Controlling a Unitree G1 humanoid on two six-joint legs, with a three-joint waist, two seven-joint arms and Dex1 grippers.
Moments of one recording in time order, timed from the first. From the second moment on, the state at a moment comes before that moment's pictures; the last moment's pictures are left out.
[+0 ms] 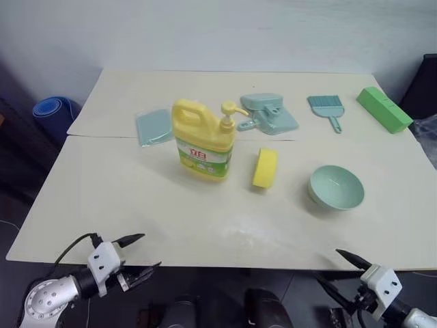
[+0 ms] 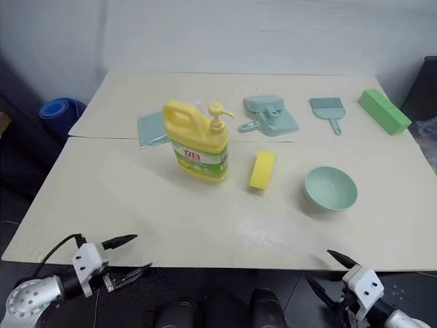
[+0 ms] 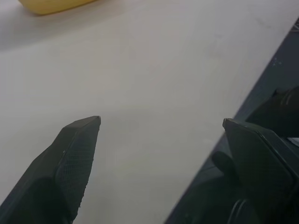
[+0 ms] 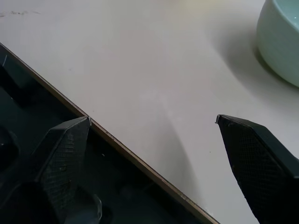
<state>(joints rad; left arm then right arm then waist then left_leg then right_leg) 0.36 0.64 0.21 -0.11 -0.29 -0.18 -0.84 0.57 -0.53 -0.29 -0.03 0.29 -0.39 0.84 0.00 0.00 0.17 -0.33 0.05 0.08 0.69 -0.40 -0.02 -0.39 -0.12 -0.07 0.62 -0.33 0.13</state>
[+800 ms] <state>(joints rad) 0.04 0.57 0.08 -0.35 -0.53 0.15 -0.88 -0.42 -0.30 -0.01 -0.10 0.26 0.56 0.30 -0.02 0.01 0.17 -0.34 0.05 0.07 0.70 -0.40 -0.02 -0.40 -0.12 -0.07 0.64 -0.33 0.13</state>
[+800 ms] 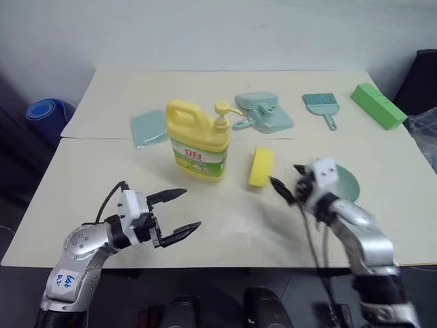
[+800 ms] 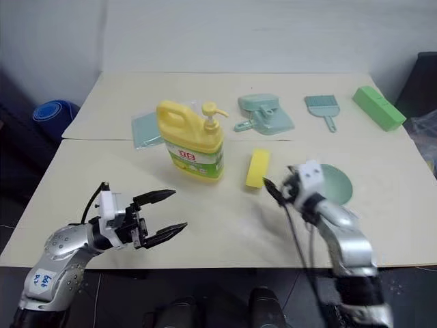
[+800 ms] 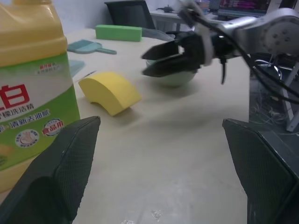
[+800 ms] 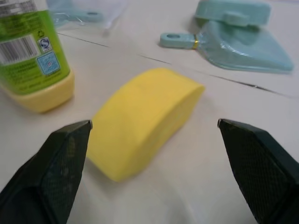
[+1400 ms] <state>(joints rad) 0.08 0.53 0.08 -0.38 -0.48 0.13 -0.83 -0.71 -0.04 -0.06 0.18 0.15 0.89 -0.02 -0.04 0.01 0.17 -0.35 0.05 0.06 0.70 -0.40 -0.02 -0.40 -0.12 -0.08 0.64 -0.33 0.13</state>
